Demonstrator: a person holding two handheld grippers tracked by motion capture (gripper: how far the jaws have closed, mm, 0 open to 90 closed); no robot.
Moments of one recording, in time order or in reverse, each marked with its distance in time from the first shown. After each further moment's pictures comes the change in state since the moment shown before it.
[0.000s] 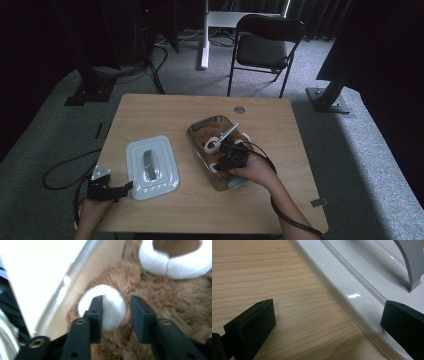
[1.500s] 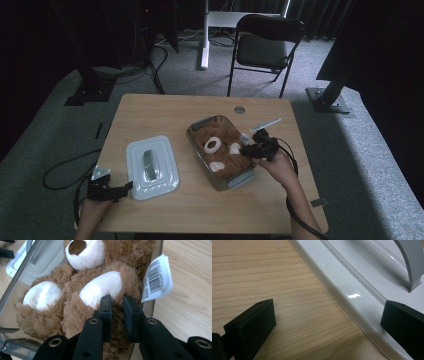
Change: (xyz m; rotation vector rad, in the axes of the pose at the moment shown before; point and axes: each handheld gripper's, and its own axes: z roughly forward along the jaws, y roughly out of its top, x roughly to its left) left arm 0.000 0.000 0.000 0.000 0.000 0.001; right arm -0.054 -0.056 -0.043 -0.216 -0.108 0.237
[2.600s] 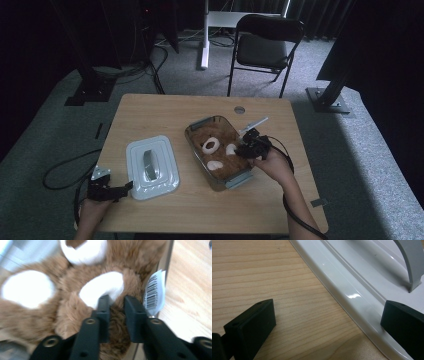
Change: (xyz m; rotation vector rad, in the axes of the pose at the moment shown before) left arm 0.000 0.000 0.000 0.000 0.000 -0.001; right arm 0.017 0.014 0.005 0.039 -0.070 -0.106
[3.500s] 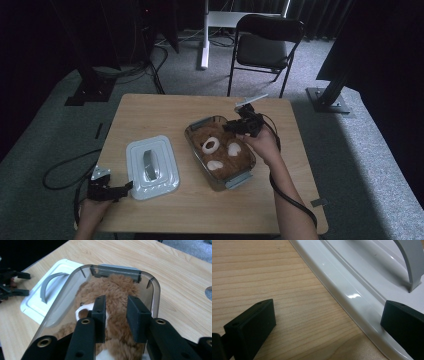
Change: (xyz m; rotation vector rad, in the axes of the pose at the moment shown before) left arm 0.000 0.000 0.000 0.000 -0.001 0.000; right arm -0.019 0.065 0.000 -0.156 0.096 0.087
